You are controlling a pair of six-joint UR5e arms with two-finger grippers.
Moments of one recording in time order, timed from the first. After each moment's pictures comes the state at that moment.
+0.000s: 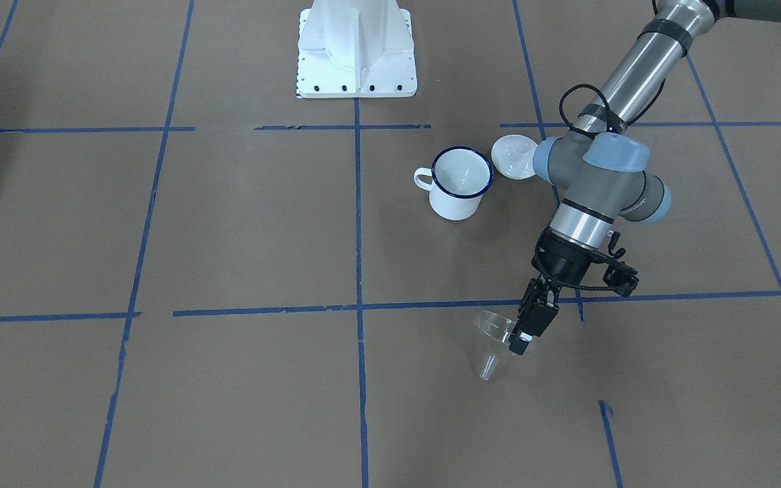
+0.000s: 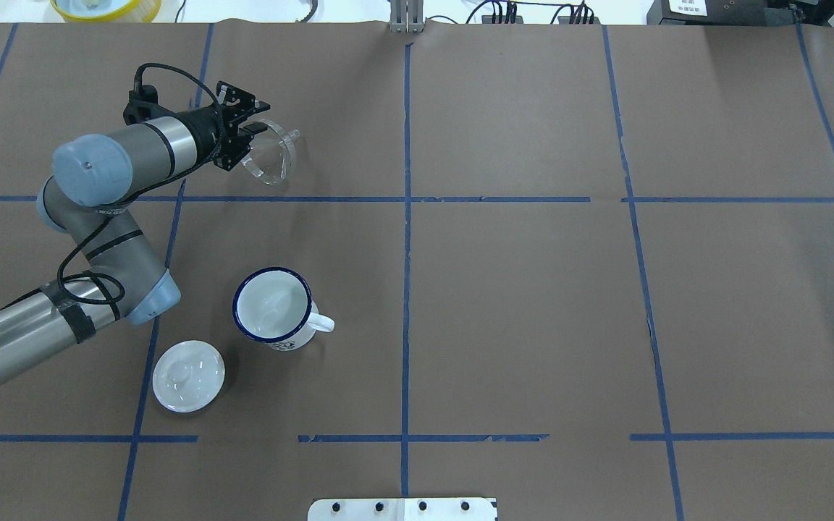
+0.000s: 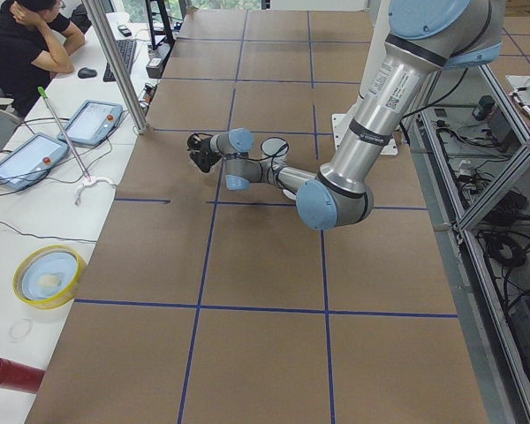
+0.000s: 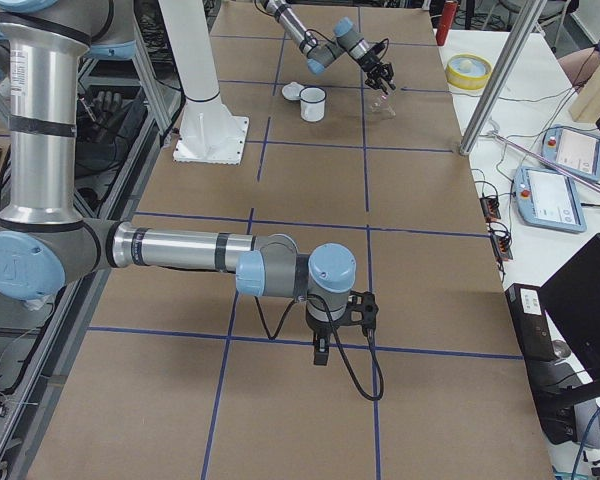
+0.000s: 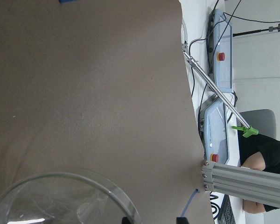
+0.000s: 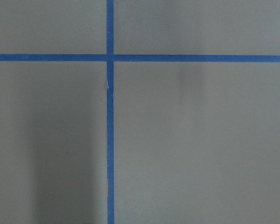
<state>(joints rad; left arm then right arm) -0.75 -2.11 -1.17 -2.87 -1.53 -2.28 1.57 -1.68 1.66 -1.57 2.29 0.01</state>
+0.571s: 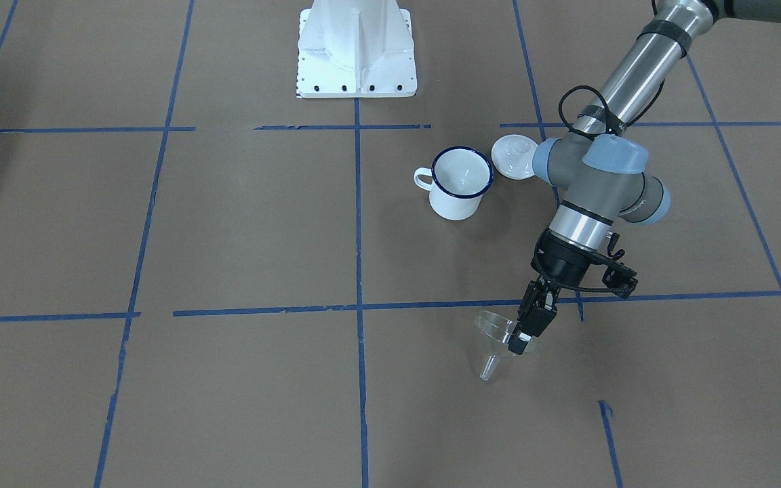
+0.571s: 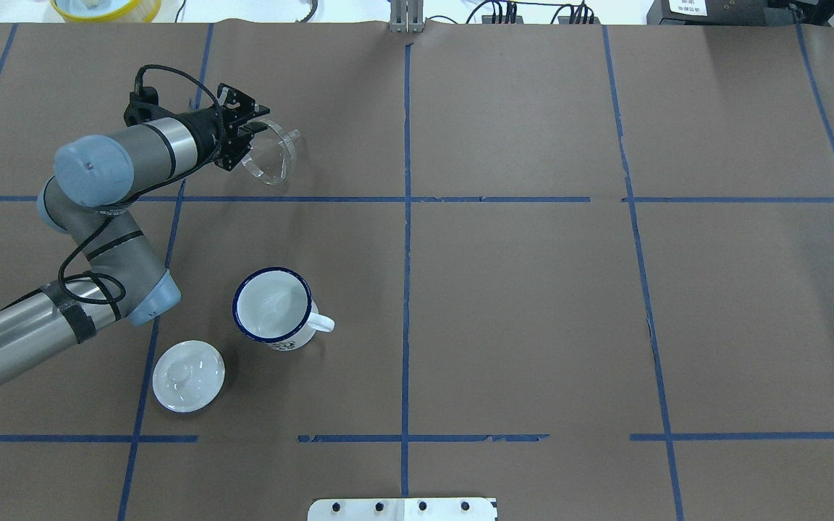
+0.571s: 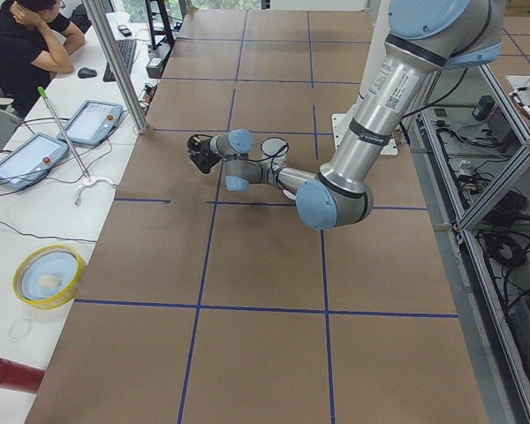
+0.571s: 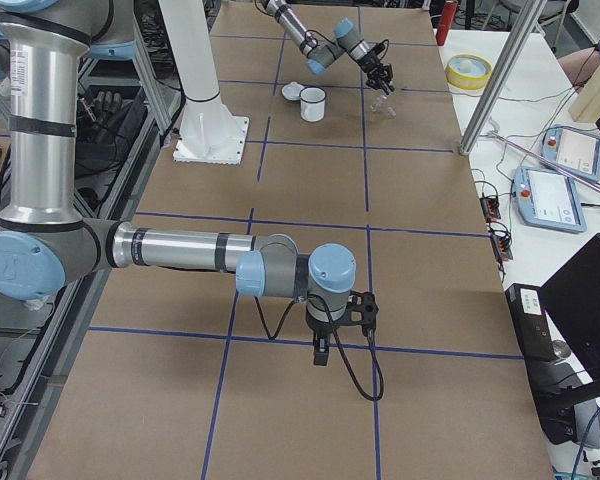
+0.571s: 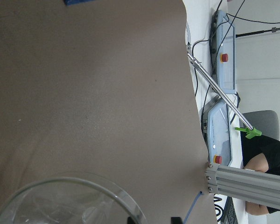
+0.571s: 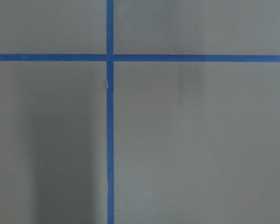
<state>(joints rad) -0.75 -2.12 -1.17 -2.87 -1.53 -2.28 1.57 -1.68 1.66 -1.57 2.29 0.01</state>
